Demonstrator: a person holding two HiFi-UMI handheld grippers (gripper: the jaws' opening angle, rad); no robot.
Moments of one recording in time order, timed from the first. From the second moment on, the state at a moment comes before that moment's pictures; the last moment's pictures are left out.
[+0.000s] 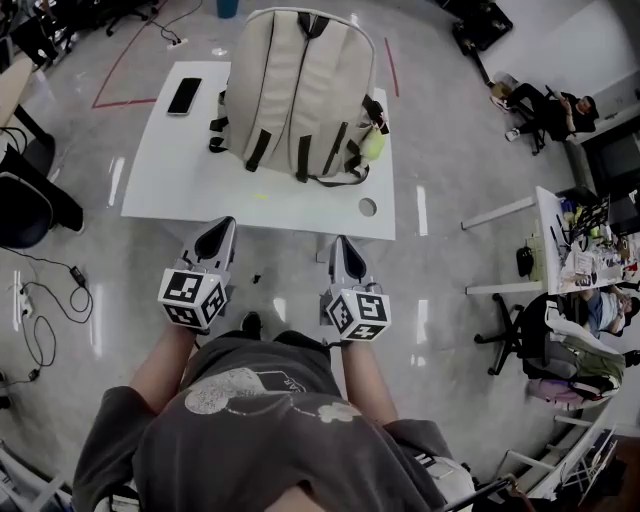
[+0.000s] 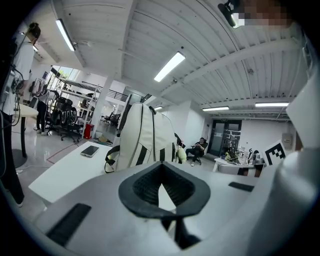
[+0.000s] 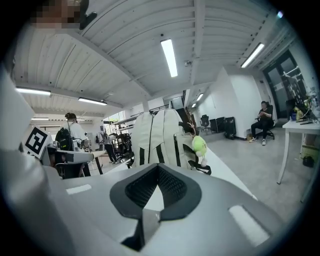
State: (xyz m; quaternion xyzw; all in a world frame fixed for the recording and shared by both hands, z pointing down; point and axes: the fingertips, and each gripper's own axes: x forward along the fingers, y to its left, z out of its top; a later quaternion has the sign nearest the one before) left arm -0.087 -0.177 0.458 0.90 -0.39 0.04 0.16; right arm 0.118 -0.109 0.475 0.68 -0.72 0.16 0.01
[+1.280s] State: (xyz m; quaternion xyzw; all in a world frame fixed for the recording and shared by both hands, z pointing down) left arm -0.006 -0.312 0.482 0.90 -0.40 0.05 0.20; right arm 0.175 -0.308 0.501 0.66 -0.73 0.15 0.07
